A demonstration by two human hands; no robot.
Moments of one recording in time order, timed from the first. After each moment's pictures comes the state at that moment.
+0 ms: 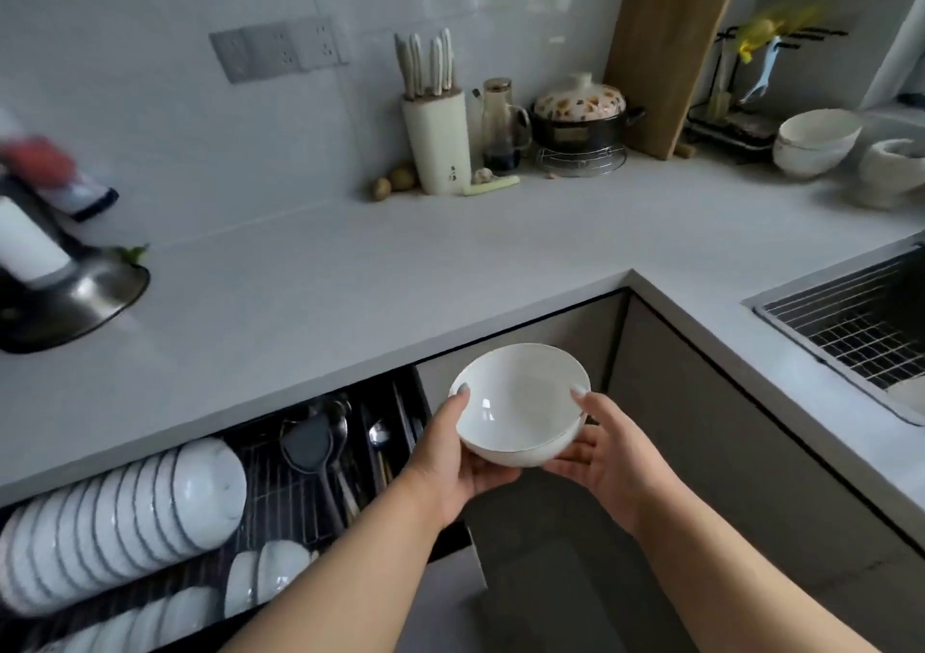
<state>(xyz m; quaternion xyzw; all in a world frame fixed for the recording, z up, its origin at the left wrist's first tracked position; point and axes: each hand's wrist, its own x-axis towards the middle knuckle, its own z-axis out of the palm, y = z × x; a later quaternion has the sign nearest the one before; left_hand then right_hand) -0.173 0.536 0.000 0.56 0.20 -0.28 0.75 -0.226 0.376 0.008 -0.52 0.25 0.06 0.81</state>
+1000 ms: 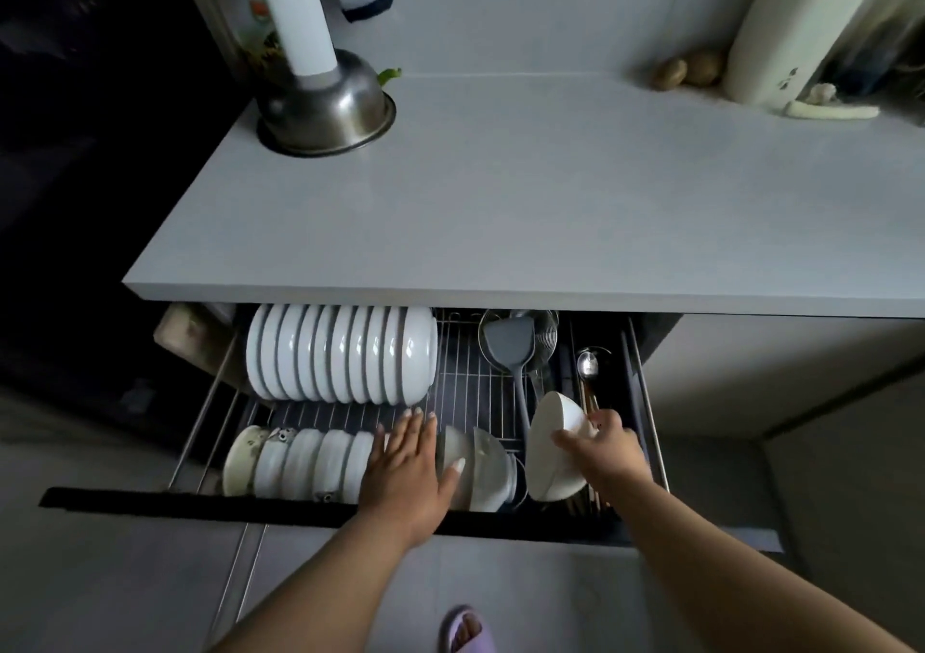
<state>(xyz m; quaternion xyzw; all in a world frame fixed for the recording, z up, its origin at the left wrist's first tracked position) -0.203 0.902 -0.145 0.97 0.05 -0.21 0.08 -0.135 0.672 -0.137 -0.87 0.21 0.24 0.38</state>
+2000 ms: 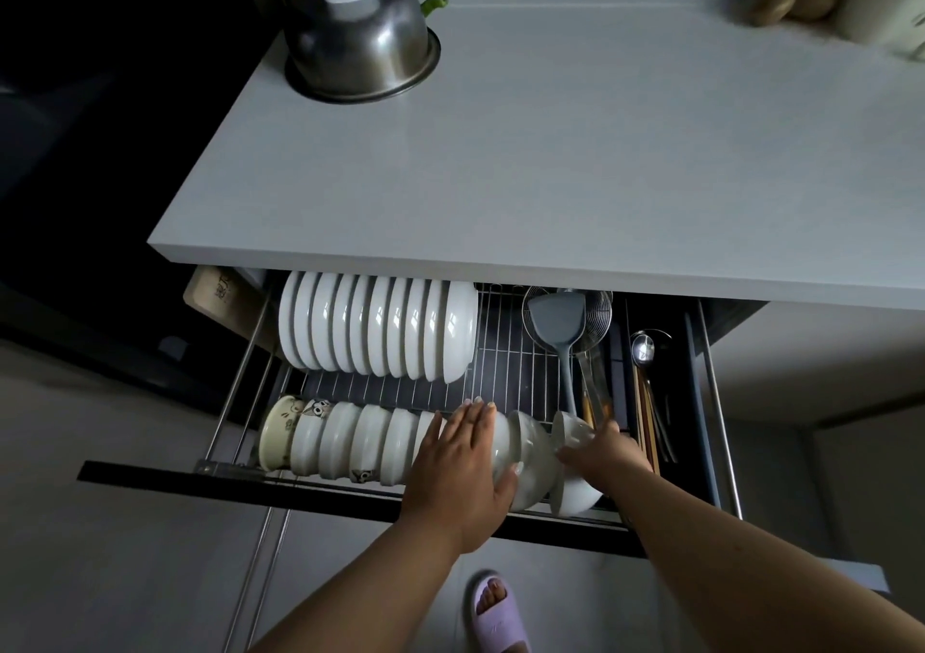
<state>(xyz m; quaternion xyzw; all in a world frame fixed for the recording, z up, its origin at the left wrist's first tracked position) -0.202 0.911 -0.159 0.98 -0.01 -0.14 0.13 -0.115 0.723 -0.210 -0.89 0.18 0.37 0.20</state>
